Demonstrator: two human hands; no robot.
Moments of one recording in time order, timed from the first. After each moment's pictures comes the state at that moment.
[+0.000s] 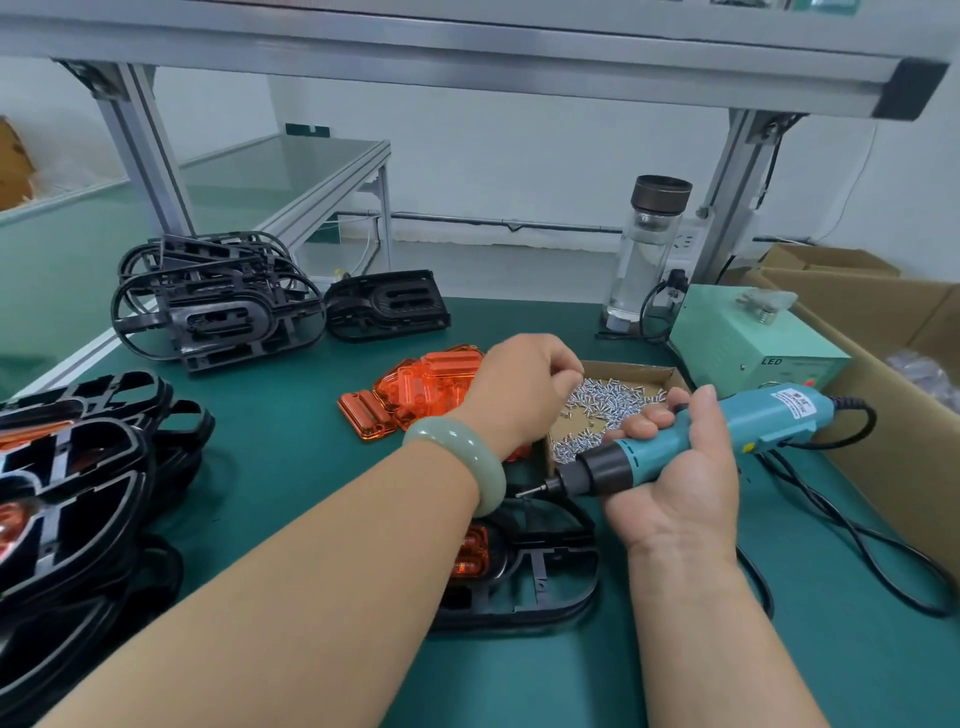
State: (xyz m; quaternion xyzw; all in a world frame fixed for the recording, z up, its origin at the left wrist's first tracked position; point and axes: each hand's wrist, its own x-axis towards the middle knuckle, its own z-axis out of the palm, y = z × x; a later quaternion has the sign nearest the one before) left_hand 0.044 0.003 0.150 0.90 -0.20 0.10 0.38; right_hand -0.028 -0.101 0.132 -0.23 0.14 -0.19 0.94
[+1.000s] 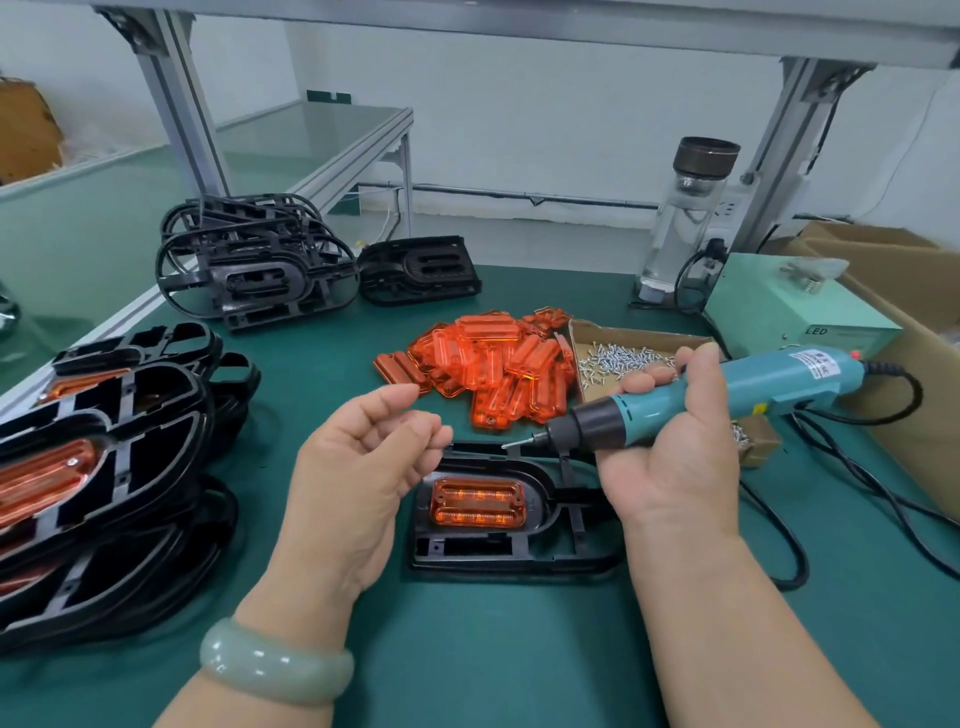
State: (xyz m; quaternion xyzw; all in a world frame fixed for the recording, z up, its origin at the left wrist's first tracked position) left_hand -0.070 0.113 0.114 0.53 0.07 0.08 0.84; right_hand -0.040 -0.064 0.132 -0.21 0.10 -0.18 0.96
